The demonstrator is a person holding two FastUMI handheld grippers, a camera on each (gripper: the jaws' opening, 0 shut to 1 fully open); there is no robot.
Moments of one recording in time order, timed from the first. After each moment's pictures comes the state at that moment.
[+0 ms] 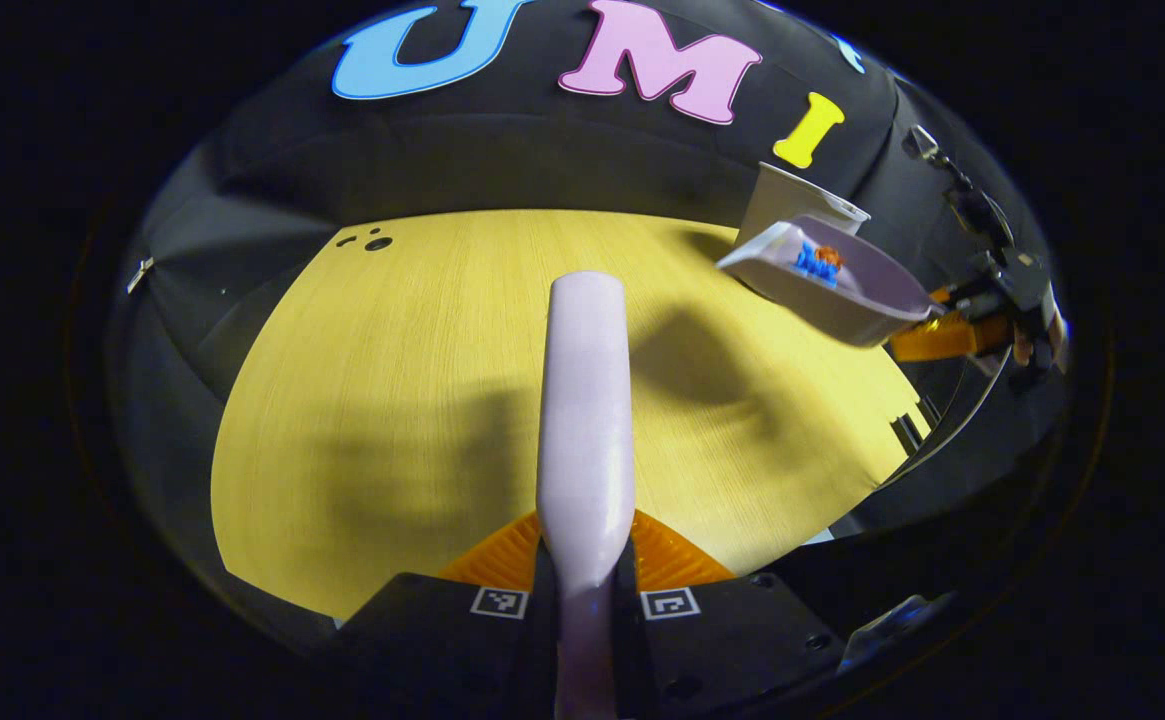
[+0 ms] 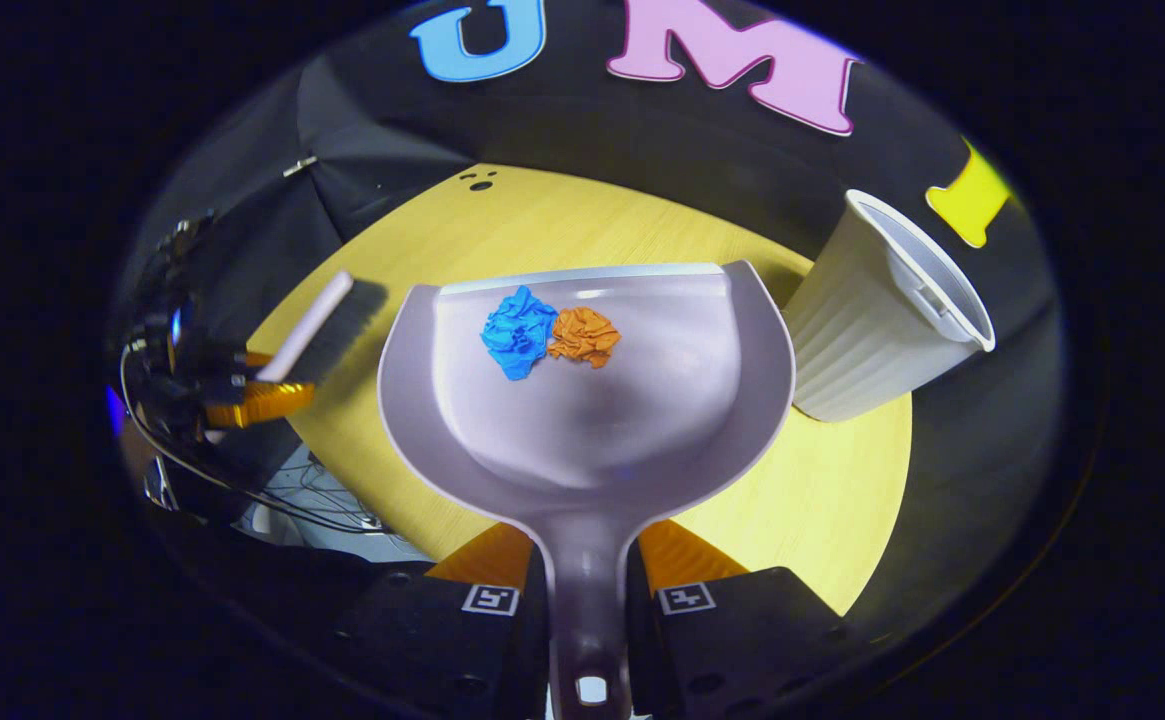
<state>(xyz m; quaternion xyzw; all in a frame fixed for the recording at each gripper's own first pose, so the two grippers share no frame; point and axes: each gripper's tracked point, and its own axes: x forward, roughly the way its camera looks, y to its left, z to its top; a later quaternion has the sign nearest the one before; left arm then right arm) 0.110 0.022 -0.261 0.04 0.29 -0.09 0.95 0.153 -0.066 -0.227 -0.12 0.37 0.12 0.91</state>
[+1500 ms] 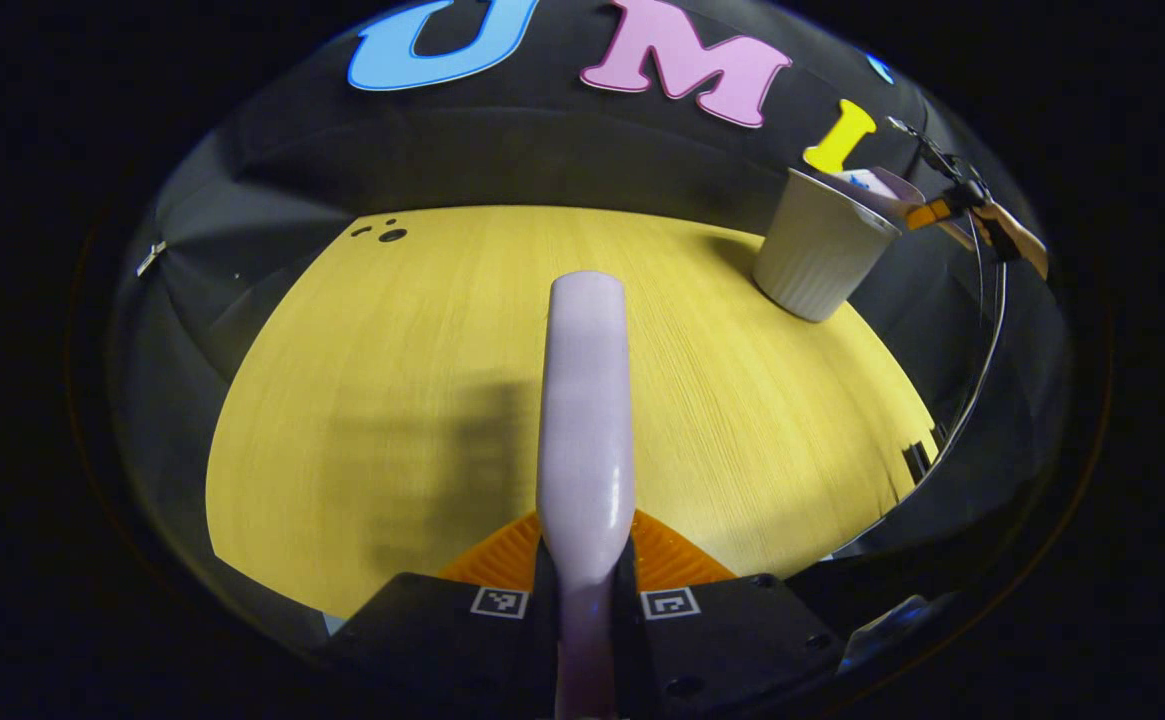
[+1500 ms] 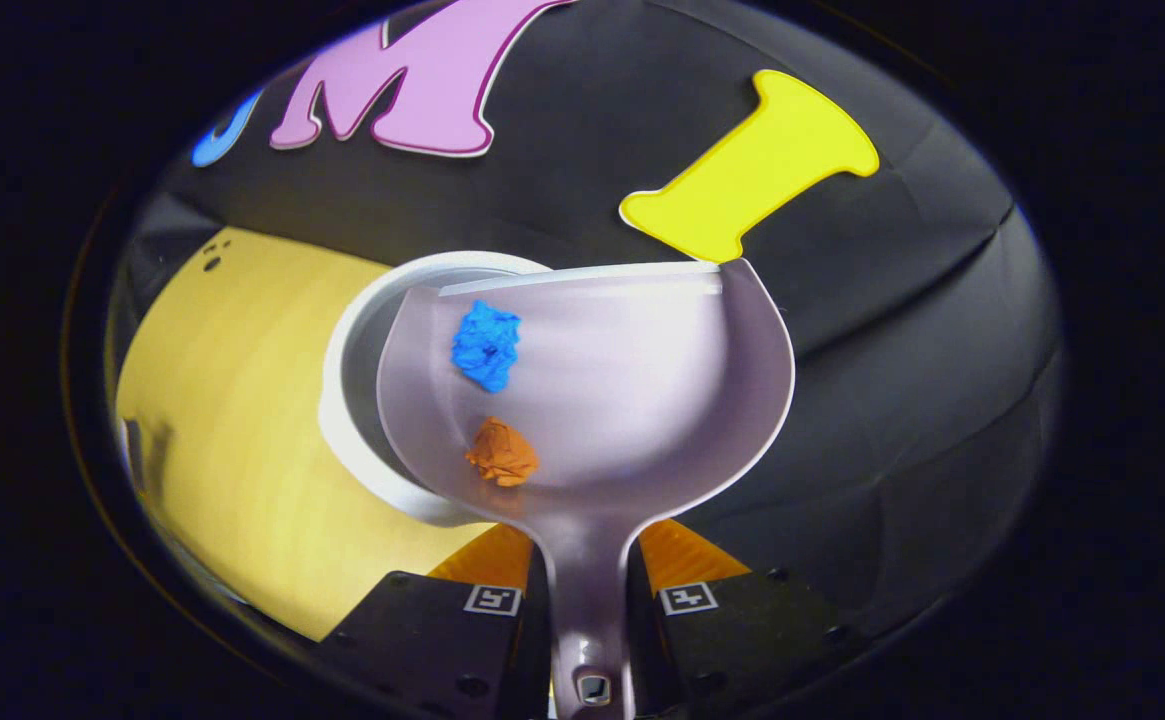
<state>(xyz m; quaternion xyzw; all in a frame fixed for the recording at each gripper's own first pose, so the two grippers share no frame) 0.148 0.027 -0.240 0.01 0.29 -0.05 0.96 0.141 -0.042 -0.267 -0.22 0.32 -0.16 0.91</state>
